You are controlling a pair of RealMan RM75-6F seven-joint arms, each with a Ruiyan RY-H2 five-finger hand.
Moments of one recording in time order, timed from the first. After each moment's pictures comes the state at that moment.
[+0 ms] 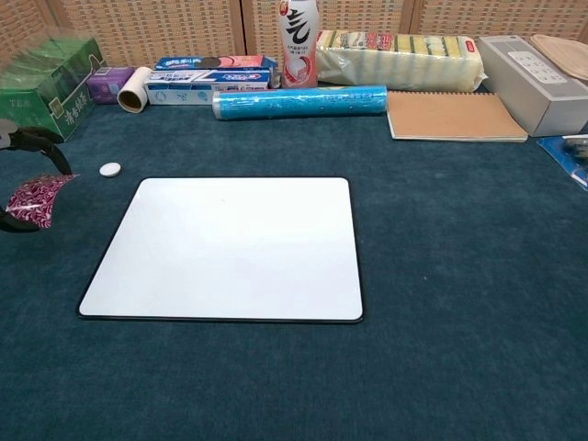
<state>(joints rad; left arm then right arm) -0.56 -1.24 -0.13 -1.82 0.79 1.02 0.54 0.05 -1.11 0.08 -1.61 -1.53 1.55 0.06</state>
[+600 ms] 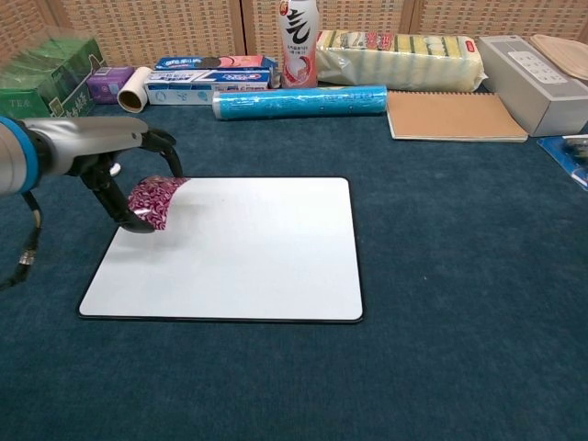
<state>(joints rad) -0.81 -1.45 -0.18 -1.90 0.51 1.12 0.80 0.06 -1.10 0.09 -1.59 -1.52 1.53 0.10</state>
